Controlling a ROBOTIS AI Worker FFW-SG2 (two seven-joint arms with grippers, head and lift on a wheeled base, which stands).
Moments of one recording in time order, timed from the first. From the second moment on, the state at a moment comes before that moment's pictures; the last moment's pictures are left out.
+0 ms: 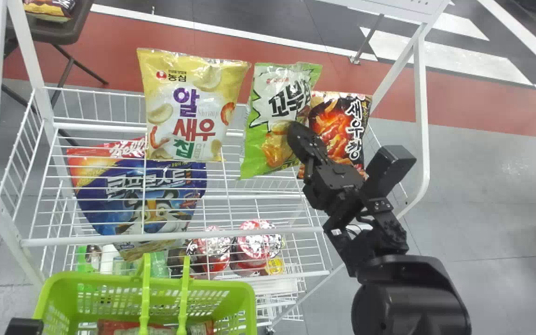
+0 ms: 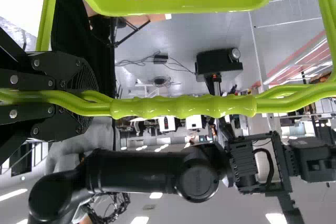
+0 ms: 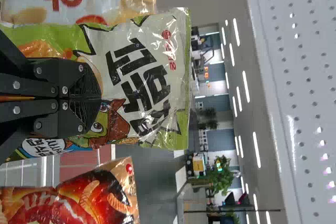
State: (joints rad) left arm 0.53 0.10 -0.05 -2.17 0.34 1.51 -1.13; right arm 0.34 -0.06 -0.16 -2.01 -0.22 0.20 0.33
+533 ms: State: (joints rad) left arm 0.52 0.10 0.00 -2.17 0.34 1.51 -1.13; right arm 0.67 -0.06 -0.21 -2.33 -0.30 0.22 0.39
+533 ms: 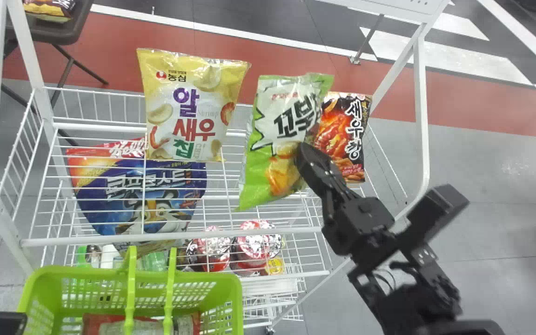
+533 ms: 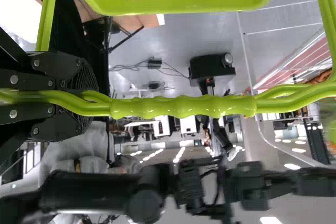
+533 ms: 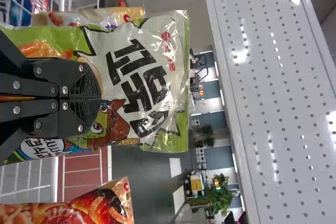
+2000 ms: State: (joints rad) left arm 0.53 0.09 0.00 -2.18 0.35 1.50 -1.13; right arm 0.77 -0.11 0.04 -2.28 -0.37 0.91 0.57
